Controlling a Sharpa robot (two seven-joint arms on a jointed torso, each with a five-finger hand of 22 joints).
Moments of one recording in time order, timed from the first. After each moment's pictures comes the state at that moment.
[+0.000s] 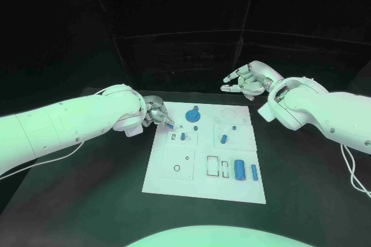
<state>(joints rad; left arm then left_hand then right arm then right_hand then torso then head) 1.29 -0.70 -0.09 1.33 -0.99 0.07 -0.44 1.10 -0.04 0.55 0.00 0.14 0.96 0.05 0.57 0.47 1.31 -0.03 1.08 0.91 1.47 -0.08 1.57 1.31 0.07 1.46 0.03 1.29 1.22 1.29 -0.76 -0.02 1.39 -0.93 -0.37 0.03 1.34 -0.01 -0.16 0.16 0.33 0.88 0.16 0.17 0.07 1.24 0.07 1.11 1.02 1.47 0.00 1.40 1.28 0.12 1.22 0.10 1.24 0.86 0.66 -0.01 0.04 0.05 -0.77</state>
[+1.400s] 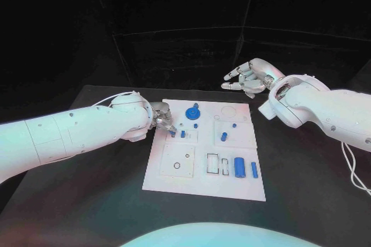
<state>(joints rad) 1.26 -0.69 -0.11 1.38 -1.20 0.04 -0.46 1.10 -0.04 0.57 -0.01 0.14 0.96 0.05 0.57 0.47 1.32 -0.03 1.08 0.92 1.47 -0.08 1.57 1.31 0.07 1.46 0.03 1.30 1.23 1.29 -0.76 -0.02 1.39 -0.93 -0.36 0.03 1.35 -0.01 -0.16 0.17 0.33 0.88 0.16 0.17 0.07 1.24 0.07 1.11 1.02 1.46 -0.01 1.40 1.28 0.12 1.22 0.10 1.24 0.86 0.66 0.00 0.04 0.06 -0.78</state>
